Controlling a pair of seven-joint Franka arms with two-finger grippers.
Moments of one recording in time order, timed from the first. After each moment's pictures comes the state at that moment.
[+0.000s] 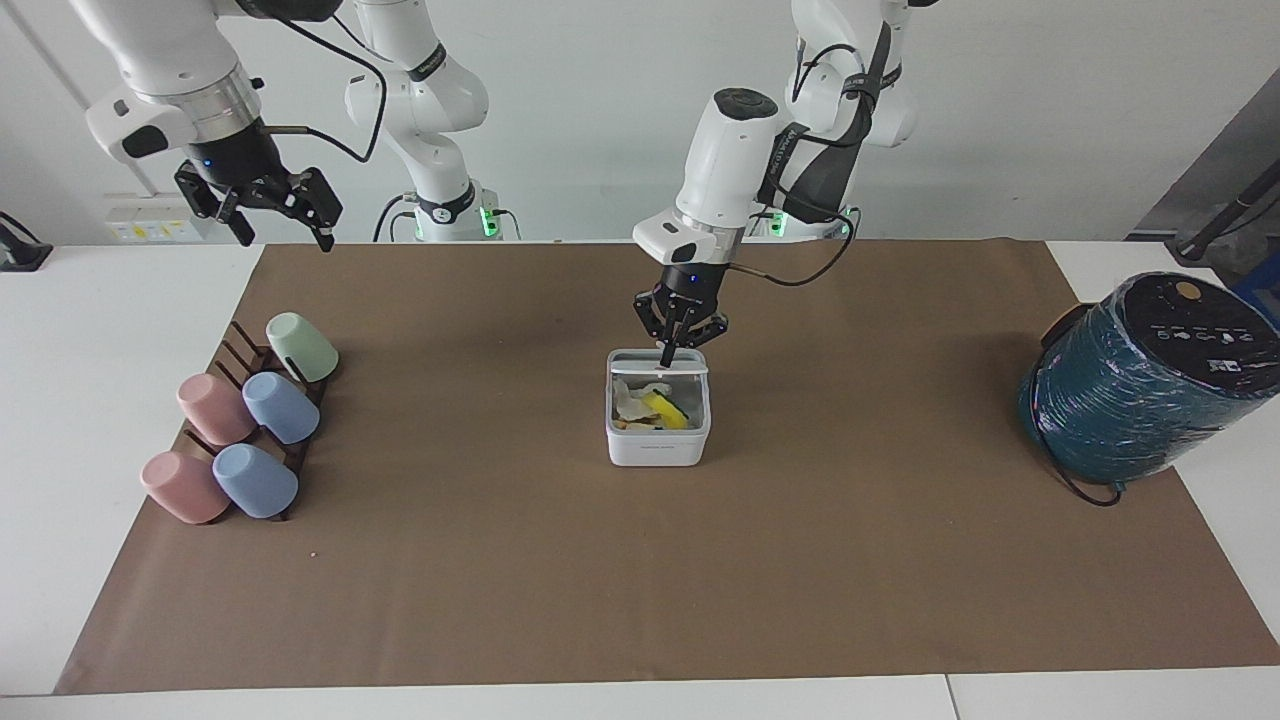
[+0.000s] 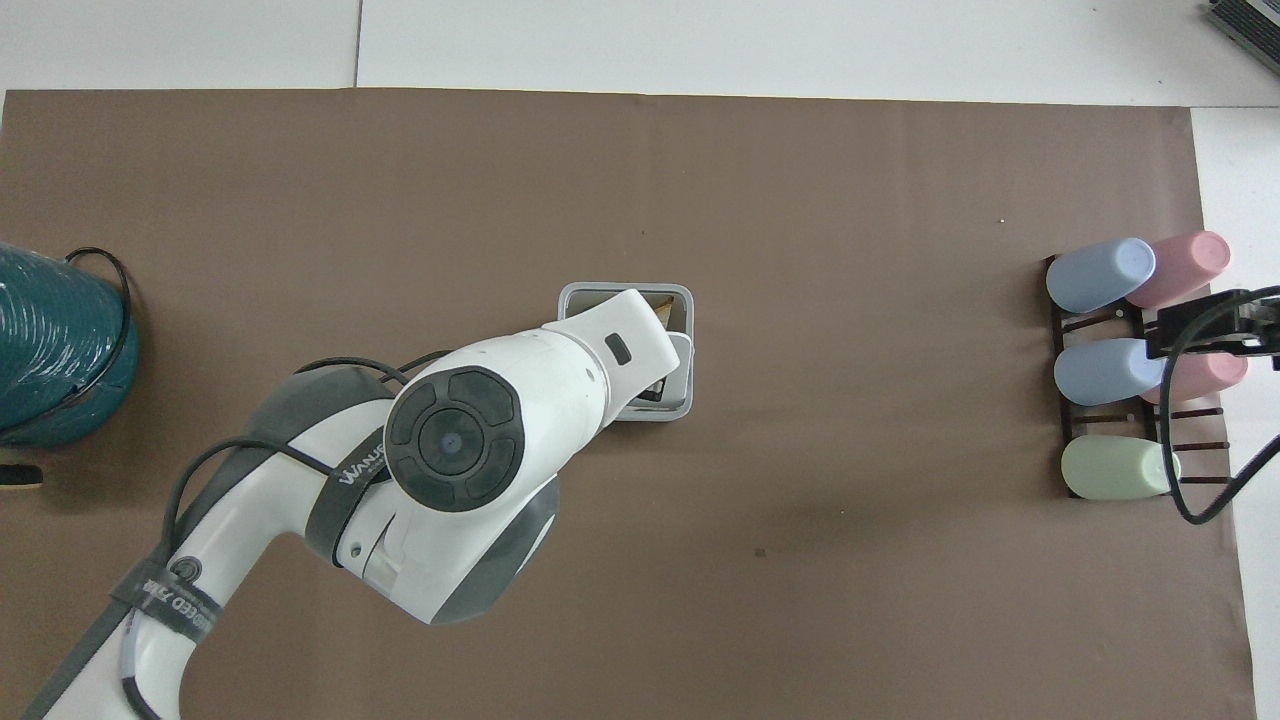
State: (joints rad) left arm -0.68 0.15 0.02 -1.89 -0.02 2.44 -0.34; right arm 0.05 -0.06 -0.07 -1.56 -0.02 1.49 0.08
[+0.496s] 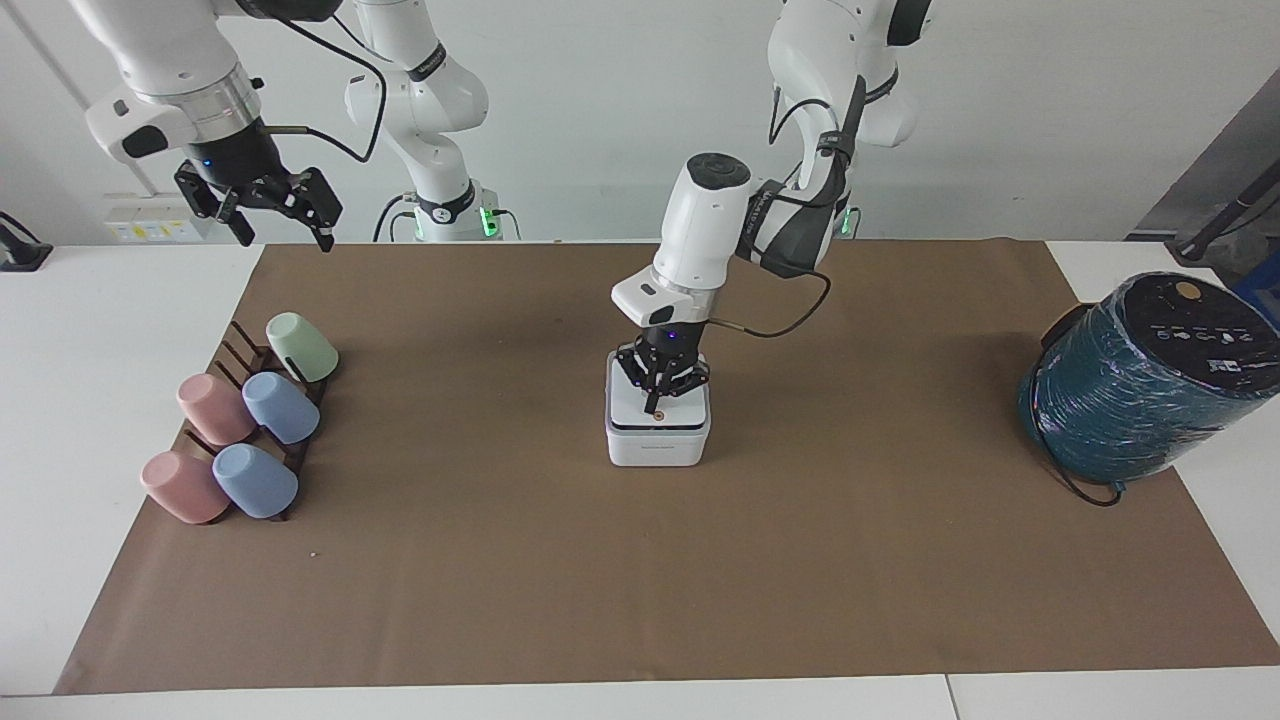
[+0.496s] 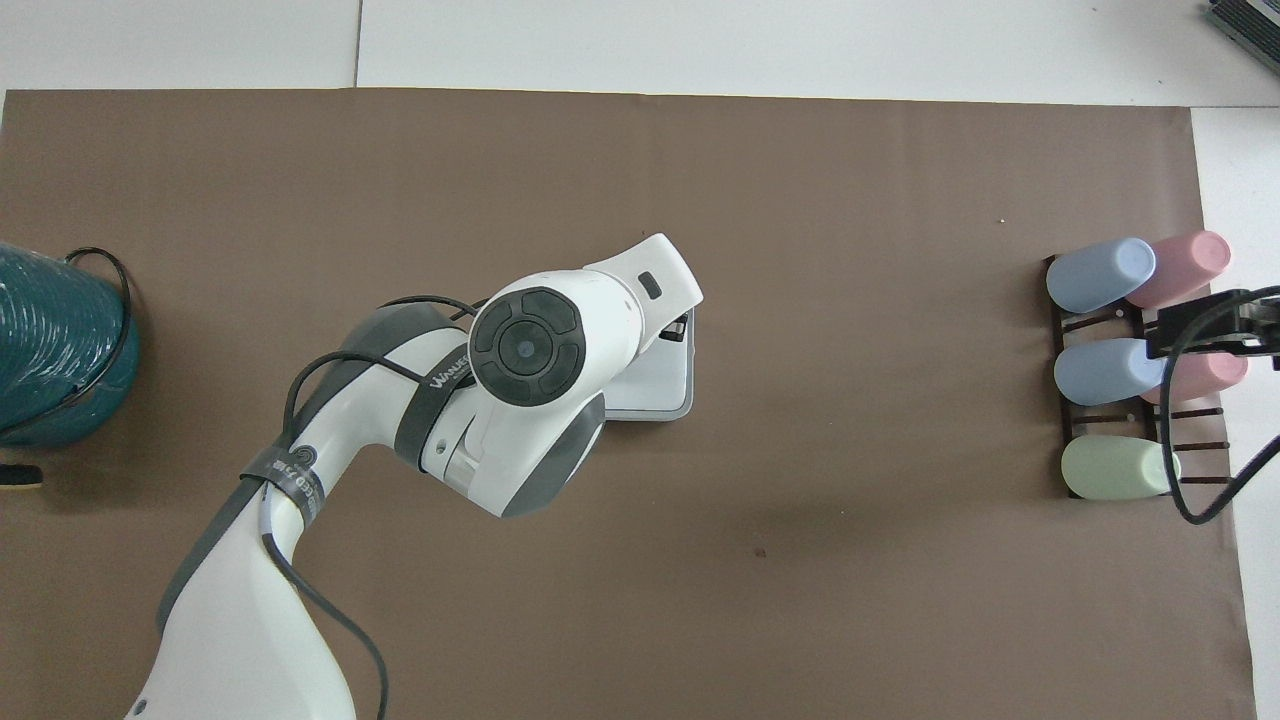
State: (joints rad) left arm -0.67 0.35 0.02 -1.74 -0.02 2.45 -0.34; right arm 0.05 -0.06 -0.07 -1.56 -0.02 1.49 0.08
